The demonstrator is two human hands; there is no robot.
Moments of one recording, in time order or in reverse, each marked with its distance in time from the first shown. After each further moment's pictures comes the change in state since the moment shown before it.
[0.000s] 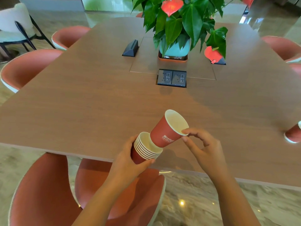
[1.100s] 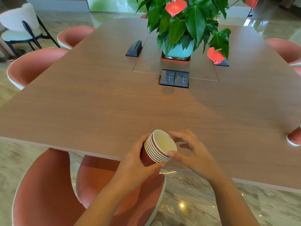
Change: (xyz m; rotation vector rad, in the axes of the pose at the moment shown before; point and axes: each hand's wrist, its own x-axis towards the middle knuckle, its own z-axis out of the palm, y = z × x) left_hand -0.012 0.017 0.008 0.057 -0.092 0.094; right_hand -0.005 -0.010 0.007 0.045 -0.442 0.195
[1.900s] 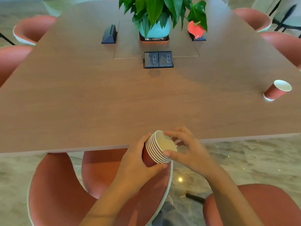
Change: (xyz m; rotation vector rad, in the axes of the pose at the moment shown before) left_hand -0.047 -0.020 -0.038 0.085 -0.187 0.028; right_hand -0.049 -0.023 0.077 0.008 0.168 0.133
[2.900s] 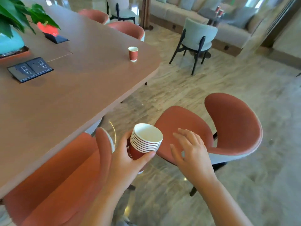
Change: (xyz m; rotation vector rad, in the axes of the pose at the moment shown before) left_hand -0.178 0.023 0.029 -0.325 -0.590 0.313; right_hand -0.320 -0.062 0.130 -0.805 1.056 0.547
